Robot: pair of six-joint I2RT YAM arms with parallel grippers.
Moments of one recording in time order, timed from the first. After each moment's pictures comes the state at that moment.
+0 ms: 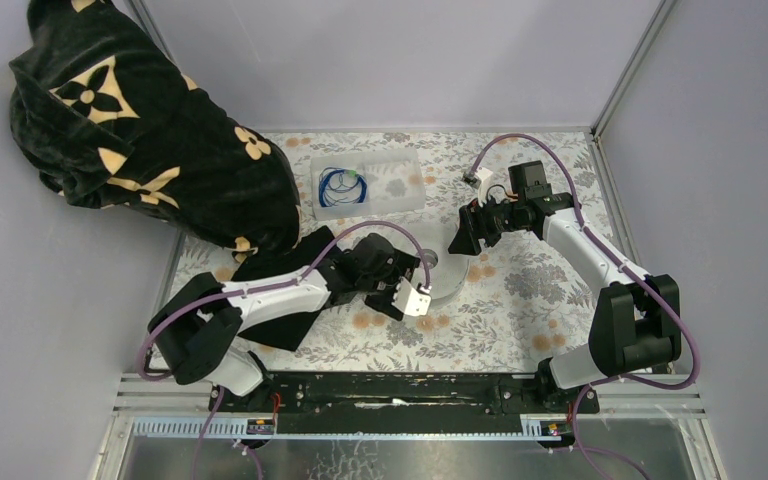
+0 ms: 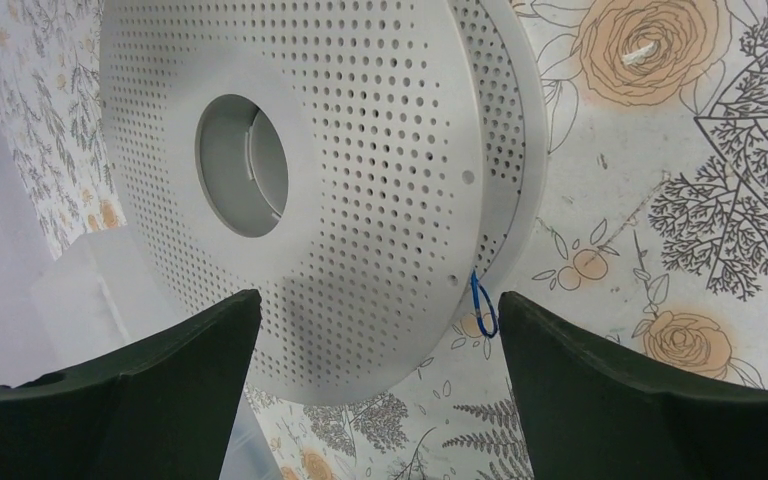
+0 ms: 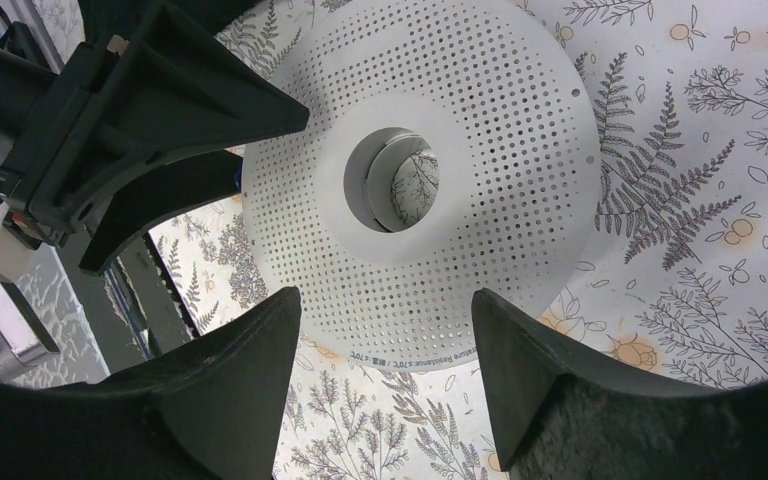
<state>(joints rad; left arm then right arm) -0.86 1.50 0.79 -0.09 0.25 1.12 0.21 1.47 1.08 -0.59 -0.78 -0.27</state>
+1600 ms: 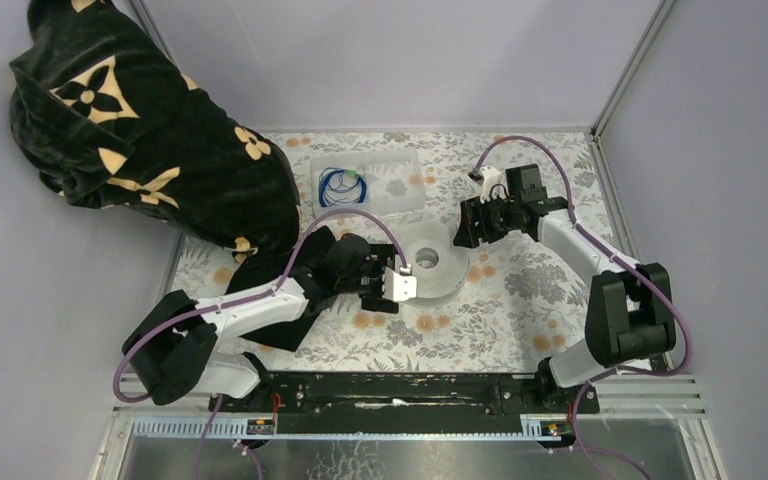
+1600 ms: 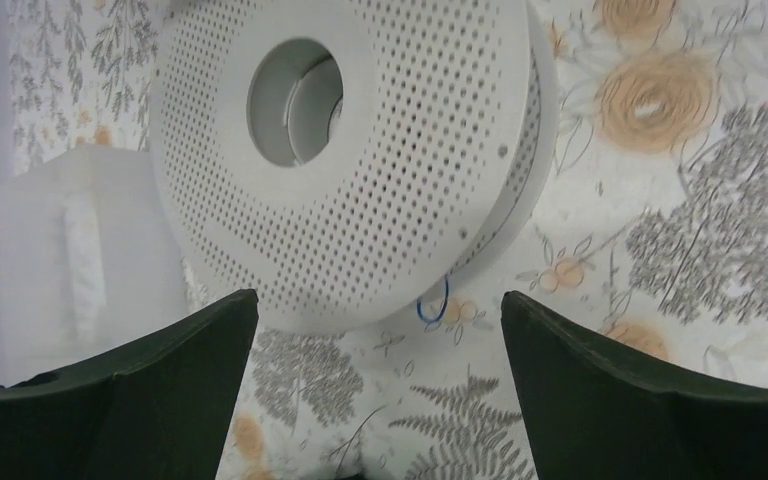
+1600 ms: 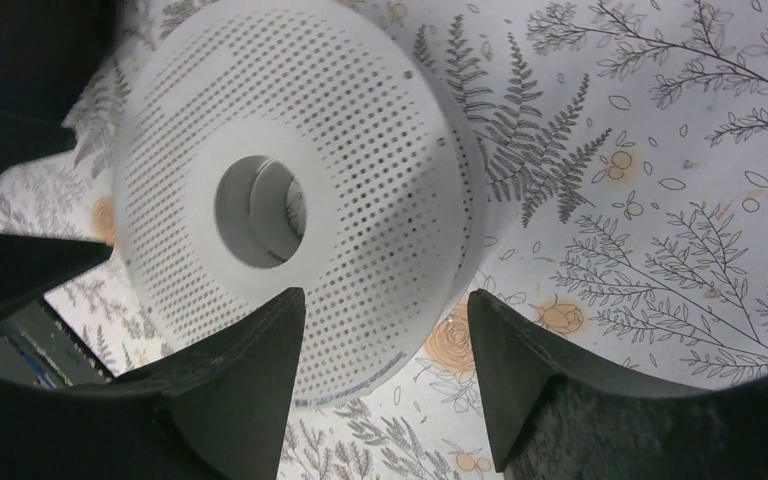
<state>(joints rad) -0.80 1.34 0.66 0.04 0.30 0.89 0.21 1.51 1.04 -0.46 -0.55 -0.10</state>
